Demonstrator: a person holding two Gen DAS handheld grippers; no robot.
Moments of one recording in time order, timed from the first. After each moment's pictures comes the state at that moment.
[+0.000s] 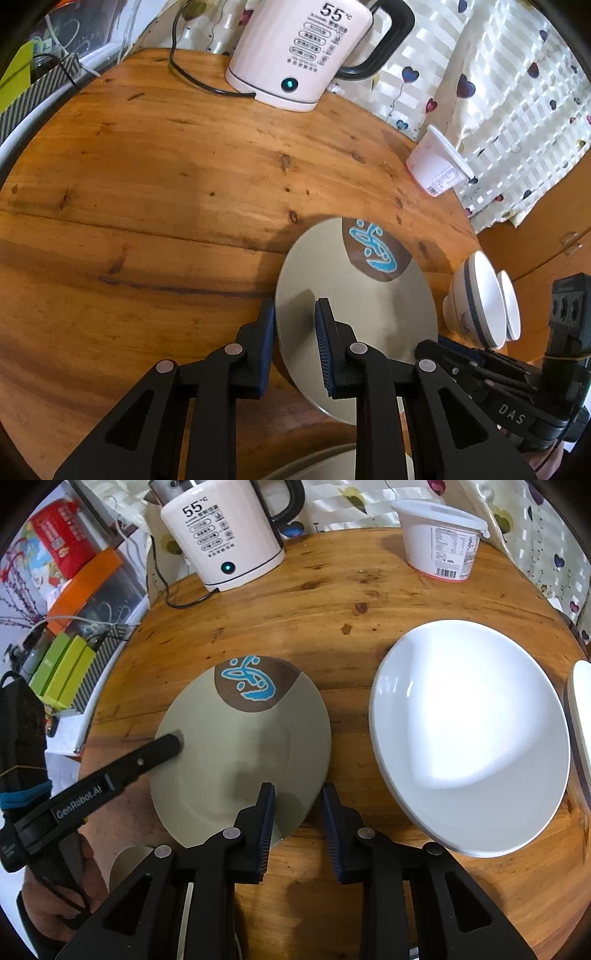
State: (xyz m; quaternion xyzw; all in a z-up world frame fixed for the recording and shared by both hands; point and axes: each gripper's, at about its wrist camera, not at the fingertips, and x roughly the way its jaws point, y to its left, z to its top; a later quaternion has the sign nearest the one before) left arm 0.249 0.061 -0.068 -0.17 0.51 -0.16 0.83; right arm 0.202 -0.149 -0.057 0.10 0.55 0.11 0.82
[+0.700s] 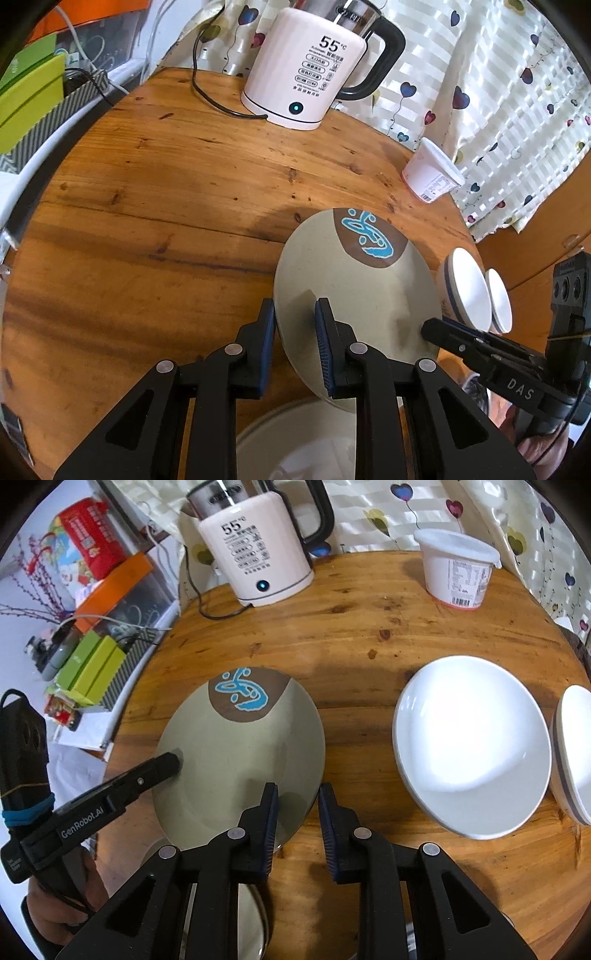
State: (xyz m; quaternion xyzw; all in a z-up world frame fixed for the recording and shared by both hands) left arm 0.209 0.072 -0.030 -0.16 0.49 -0.13 0.85; right arm 0.187 -0.145 -0.025 0.10 0.53 0.15 0.83
